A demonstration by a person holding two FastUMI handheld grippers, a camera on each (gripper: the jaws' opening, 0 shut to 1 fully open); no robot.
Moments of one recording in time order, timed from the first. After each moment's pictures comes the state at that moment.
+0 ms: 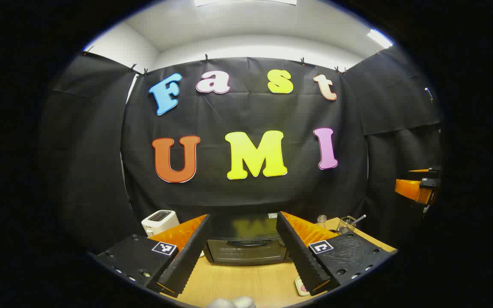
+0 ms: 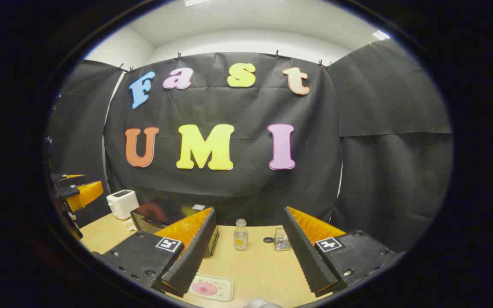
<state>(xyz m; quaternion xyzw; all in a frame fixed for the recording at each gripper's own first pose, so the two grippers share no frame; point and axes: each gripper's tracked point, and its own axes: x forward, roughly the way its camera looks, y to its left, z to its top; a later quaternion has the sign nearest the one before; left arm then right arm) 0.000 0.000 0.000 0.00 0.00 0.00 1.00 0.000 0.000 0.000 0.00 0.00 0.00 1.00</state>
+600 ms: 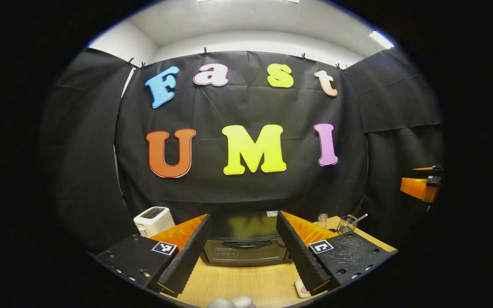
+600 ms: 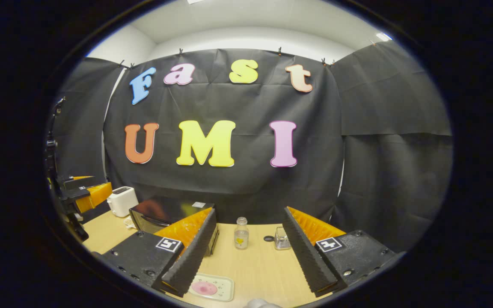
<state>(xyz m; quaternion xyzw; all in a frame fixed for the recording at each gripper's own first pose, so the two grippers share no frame) 0.036 -0.005 -0.015 -0.01 0.01 -0.01 1.00 0.009 0.003 -0.005 -0.01 0.02 -0.01 1.00</state>
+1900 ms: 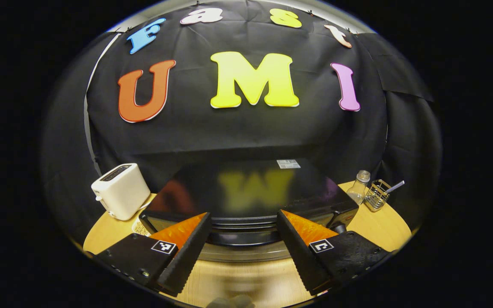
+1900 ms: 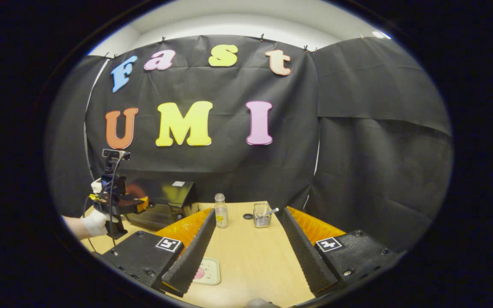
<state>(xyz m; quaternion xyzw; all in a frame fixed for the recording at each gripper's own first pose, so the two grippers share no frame) 0.196 -0.018 -0.188 -0.01 0.16 -0.02 0.99 -0.035 -0.034 -0.040 0.01 0.09 -0.08 0.99</state>
